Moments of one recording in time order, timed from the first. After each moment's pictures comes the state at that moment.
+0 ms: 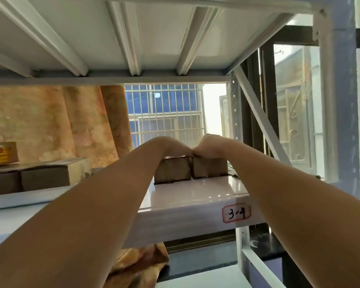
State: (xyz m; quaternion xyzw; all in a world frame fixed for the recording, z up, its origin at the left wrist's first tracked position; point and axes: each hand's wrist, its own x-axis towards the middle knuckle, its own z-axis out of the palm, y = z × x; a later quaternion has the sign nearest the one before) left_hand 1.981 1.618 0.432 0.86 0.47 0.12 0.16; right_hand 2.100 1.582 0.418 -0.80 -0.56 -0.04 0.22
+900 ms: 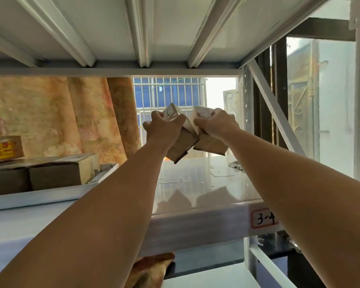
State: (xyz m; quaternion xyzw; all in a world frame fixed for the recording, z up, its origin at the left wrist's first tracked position) left_hand 1.963 1.674 0.430 0.69 0.37 0.55 0.28; right_hand 2.094 1.625 0.440 -0.76 -0.44 -0.07 0.48
